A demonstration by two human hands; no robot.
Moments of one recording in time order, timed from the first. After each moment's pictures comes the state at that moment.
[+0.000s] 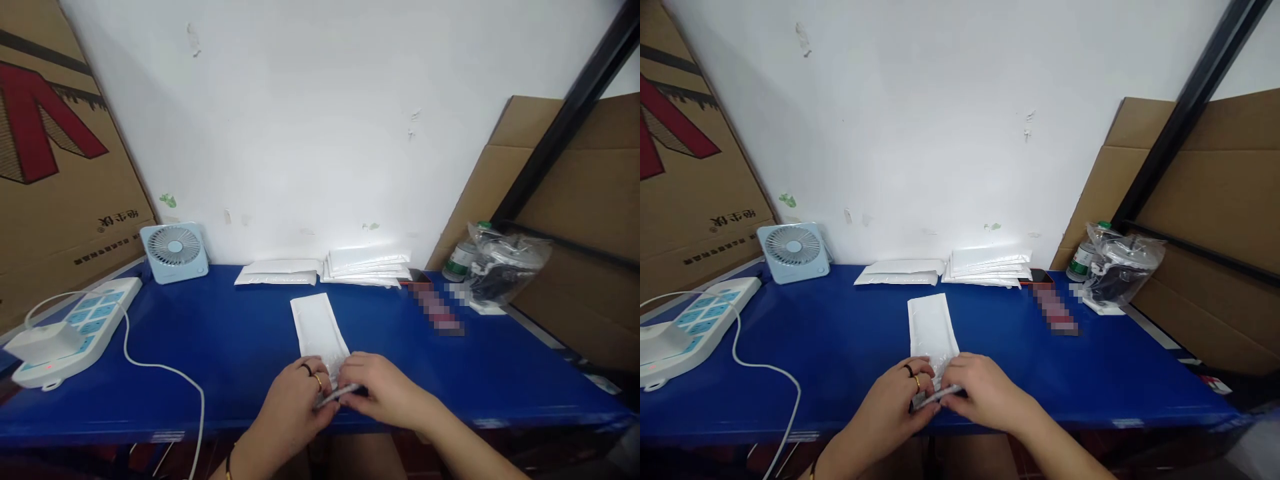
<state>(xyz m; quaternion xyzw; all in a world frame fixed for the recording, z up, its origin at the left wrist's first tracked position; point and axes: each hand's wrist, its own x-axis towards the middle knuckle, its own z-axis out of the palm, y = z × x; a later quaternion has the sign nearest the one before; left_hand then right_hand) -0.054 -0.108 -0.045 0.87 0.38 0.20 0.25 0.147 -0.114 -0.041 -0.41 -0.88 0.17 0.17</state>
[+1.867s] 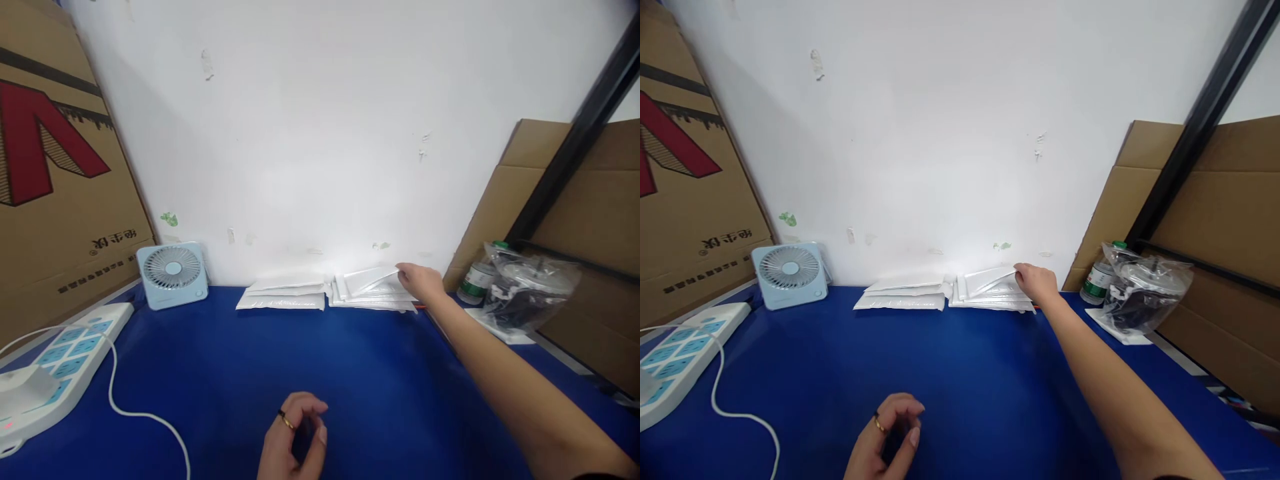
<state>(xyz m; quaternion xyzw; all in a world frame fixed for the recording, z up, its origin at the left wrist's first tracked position) -0.067 -0.099 -0.079 0.61 0.41 0.53 0.42 0.281 0.086 0.010 -0.73 -0.63 -0.22 0.10</state>
